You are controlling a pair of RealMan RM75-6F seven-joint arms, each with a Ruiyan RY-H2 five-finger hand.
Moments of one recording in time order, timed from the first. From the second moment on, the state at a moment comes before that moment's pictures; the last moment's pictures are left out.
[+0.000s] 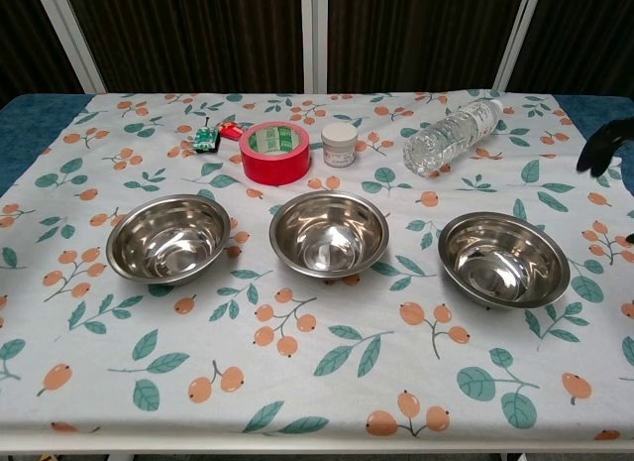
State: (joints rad) left arm -0.23 -1.33 -0.05 -1.50 1.55 1.46 0.17; right arm 0.35 -1.23 0.05 -1.69 -1.51 1.13 -0.28
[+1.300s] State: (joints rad) left arm -0.22 -1.33 -0.05 -1.38 1.52 1.44 0.05; right arm 0.46 -1.46 0.00 -1.57 -1.36 0.97 -0.56
